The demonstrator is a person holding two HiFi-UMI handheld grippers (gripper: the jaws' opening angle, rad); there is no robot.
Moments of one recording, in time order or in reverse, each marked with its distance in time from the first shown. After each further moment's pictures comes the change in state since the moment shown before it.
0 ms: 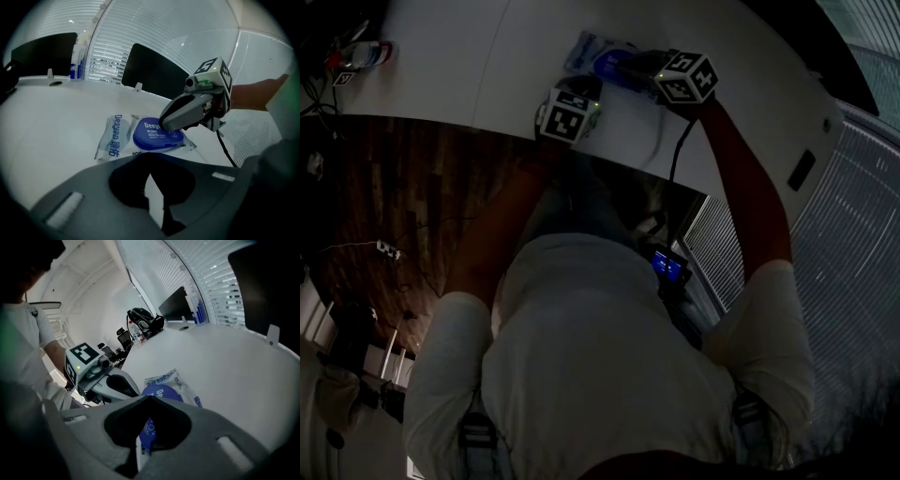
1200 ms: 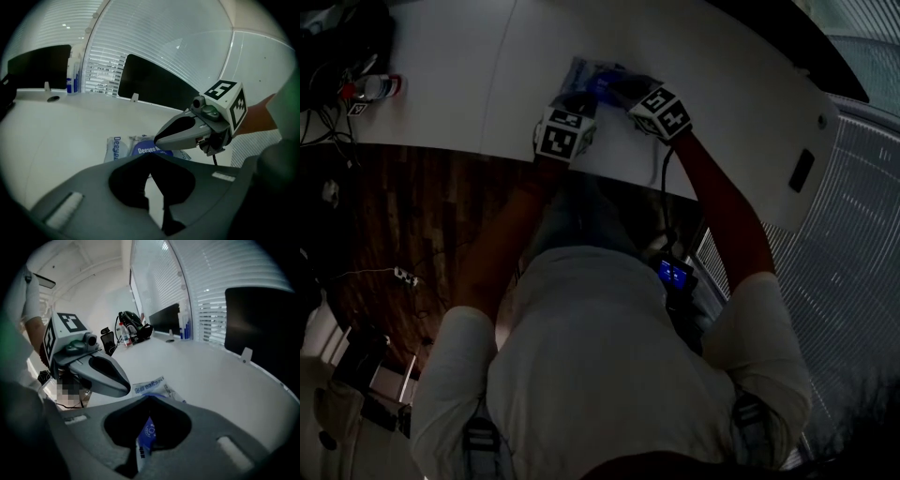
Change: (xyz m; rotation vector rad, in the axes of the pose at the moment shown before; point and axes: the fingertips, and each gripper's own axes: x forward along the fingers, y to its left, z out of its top) left arm -0.019 -0.005 0.038 0.055 -0.046 0.001; right arm -0.002 -0.010 0.000 -0.074 -0.099 -0.316
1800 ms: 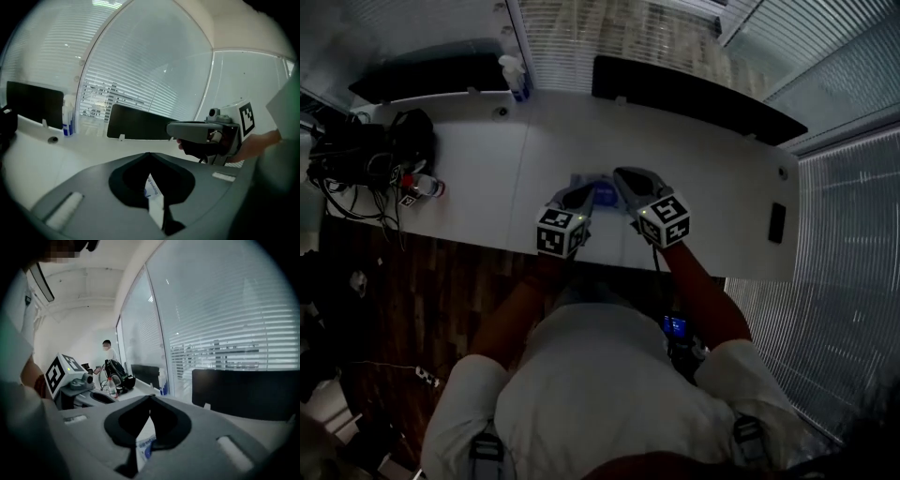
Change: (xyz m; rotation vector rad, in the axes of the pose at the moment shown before) left arm -0.115 -0.073 0.113 0.047 -0.250 -0.092; right arm -0.180 0.037 0.132 0.119 -0.507 -0.310
